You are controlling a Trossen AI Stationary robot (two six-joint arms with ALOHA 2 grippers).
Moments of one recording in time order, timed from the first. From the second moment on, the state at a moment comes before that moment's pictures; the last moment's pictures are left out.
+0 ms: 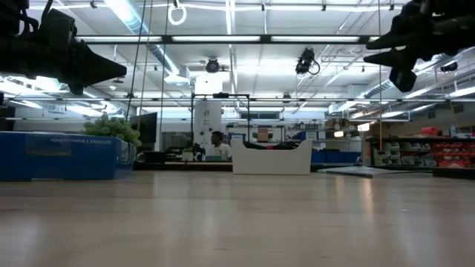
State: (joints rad) left arm -0.19 0.05 0.01 0.10 -0.69 -0.09; right arm -0.40 0.26 0.35 -0.26 -0.31 0.58
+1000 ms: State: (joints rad) left arm -0.19 0.05 0.01 0.10 -0.69 -0.09; right arm -0.40 0.09 0.01 0.07 -0.39 0.86
